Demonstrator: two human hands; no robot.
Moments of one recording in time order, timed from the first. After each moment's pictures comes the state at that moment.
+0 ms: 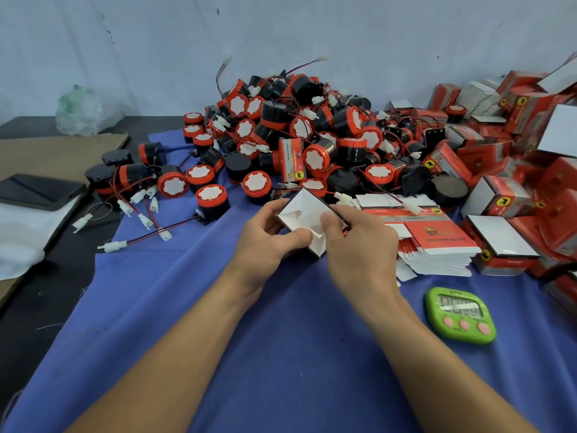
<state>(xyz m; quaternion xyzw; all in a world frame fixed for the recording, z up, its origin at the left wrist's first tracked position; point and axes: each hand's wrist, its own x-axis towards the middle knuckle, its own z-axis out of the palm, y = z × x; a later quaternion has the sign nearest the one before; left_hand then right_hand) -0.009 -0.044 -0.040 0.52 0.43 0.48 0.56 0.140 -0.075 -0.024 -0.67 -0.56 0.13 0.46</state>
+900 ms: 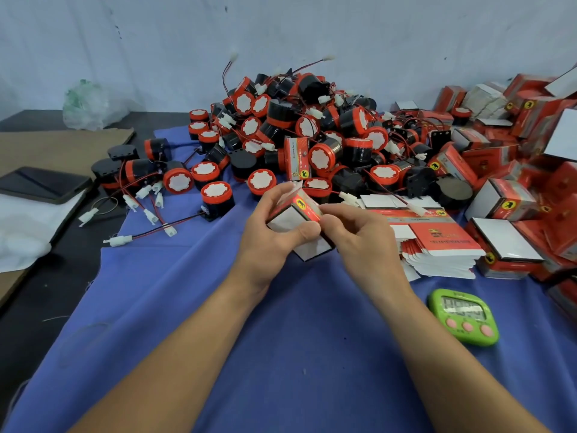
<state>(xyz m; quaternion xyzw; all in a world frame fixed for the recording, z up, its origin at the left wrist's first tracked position) -0.008 -0.048 -0.037 0.54 0.40 0.54 0.51 0.148 -0.074 -0.017 -0.57 -0.60 0.28 0.49</state>
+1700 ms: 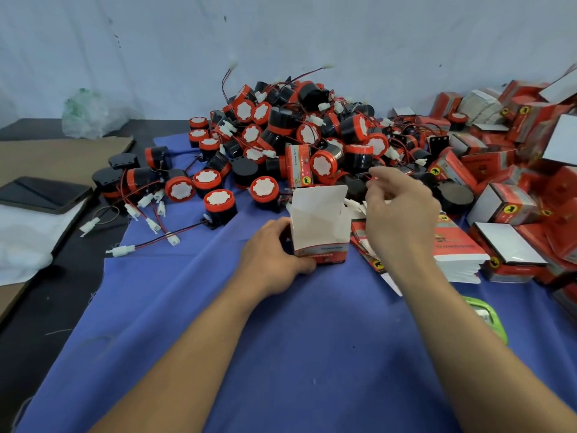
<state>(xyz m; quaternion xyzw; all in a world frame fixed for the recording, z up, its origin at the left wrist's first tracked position) -0.023 -0.034 -0.047 0.70 0.57 0.31 0.31 0.172 -0.042 0.006 -0.66 -0.53 0.06 0.53</state>
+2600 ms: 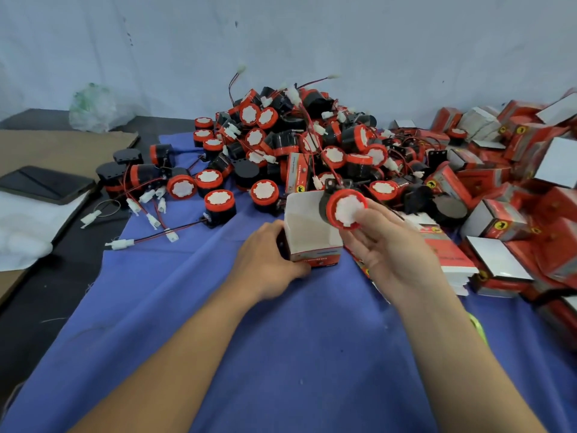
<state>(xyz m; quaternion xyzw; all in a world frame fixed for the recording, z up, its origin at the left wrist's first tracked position) -0.021 -0.036 -0.049 0.70 0.58 0.30 0.28 0.177 -0.068 0.003 -0.41 -0.27 0.60 0.63</state>
